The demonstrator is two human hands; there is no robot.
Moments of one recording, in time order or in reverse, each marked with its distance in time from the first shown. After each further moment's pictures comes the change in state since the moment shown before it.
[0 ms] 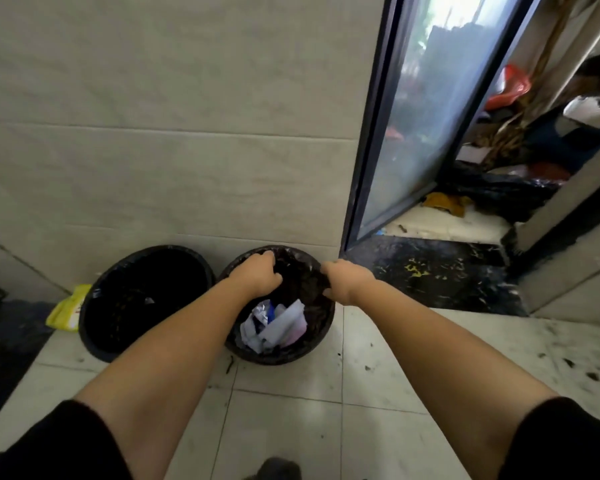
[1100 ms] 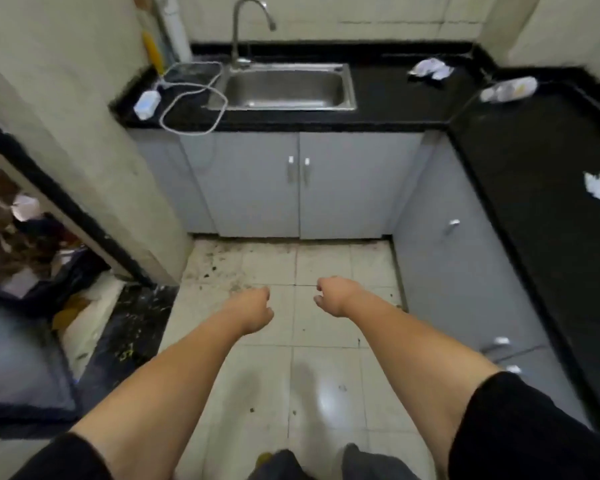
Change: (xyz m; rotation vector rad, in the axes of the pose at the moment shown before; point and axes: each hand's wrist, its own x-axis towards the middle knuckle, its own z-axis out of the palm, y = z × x) left_hand -0.467 0.371 -0.104 0.901 -0.485 1.383; right_hand -0.667 -0.056 -0.075 0.846 0.273 1.415
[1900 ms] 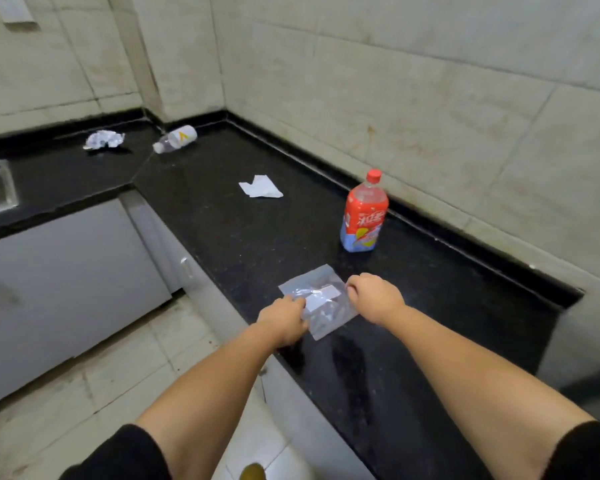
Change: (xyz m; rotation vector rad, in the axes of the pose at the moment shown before) left_hand -0.083 0.541 0.106 0.304 -0.005 0.851; right_hand -0.356 0.446 0.046 0.321 0.564 0.749
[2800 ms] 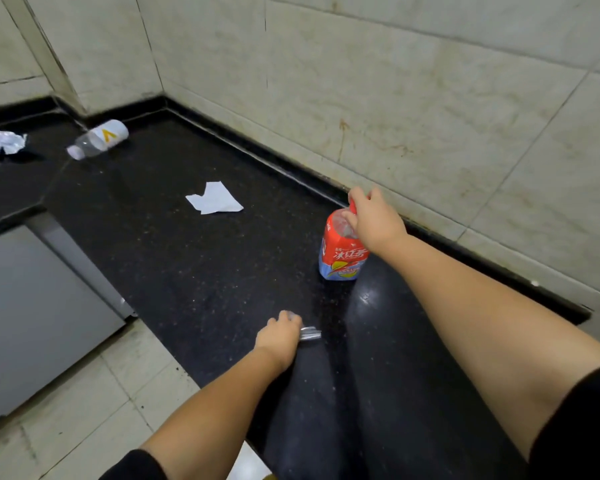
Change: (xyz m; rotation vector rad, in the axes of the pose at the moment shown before) left_hand 0.130 0.008 0.008 0.169 -0.090 0.077; right_hand 0.165 0.036 -0.104 0.008 0.318 0.079
